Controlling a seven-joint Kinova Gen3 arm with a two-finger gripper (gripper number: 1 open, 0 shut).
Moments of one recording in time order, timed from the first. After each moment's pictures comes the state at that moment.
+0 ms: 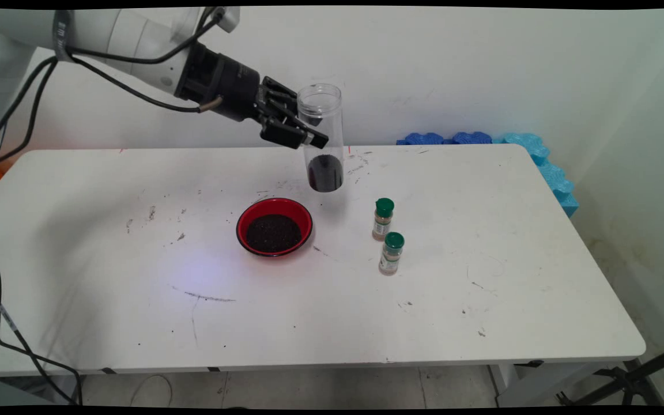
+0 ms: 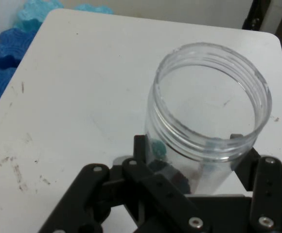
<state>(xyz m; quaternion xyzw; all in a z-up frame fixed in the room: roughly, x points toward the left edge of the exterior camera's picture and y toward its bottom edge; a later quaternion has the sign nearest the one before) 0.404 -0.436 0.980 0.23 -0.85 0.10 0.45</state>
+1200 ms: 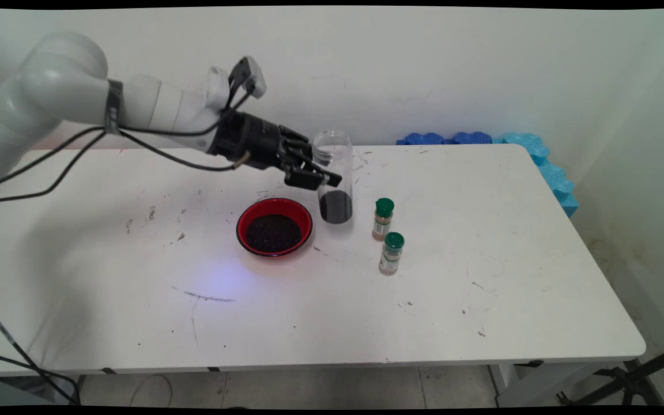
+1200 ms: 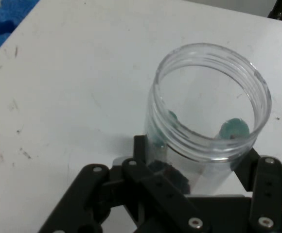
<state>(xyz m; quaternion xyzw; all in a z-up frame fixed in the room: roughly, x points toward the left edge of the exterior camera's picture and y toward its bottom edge) 0.381 -0.425 0.893 0.28 -0.84 0.10 0.46</state>
